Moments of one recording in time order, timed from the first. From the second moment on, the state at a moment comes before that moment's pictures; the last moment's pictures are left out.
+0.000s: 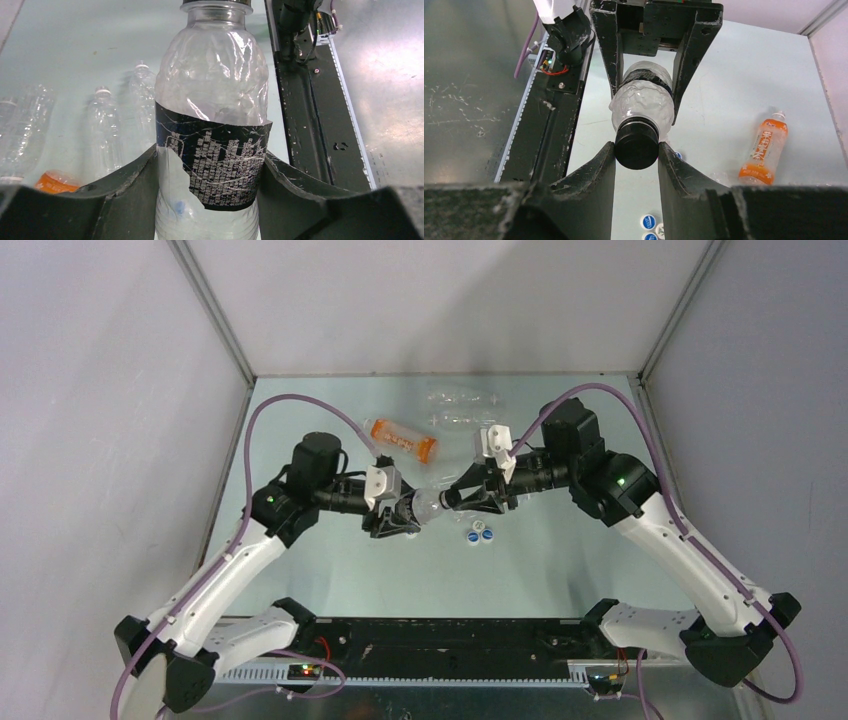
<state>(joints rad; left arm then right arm) -0.56 1.00 1.00 -0.50 0.94 0.53 0.71 1.16 1.36 -0.63 -0.86 -0.48</state>
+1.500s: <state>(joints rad) -0.70 0.89 0.74 -0.11 0.56 0.34 0.67 1.31 1.48 -0.73 -0.78 -0.13</state>
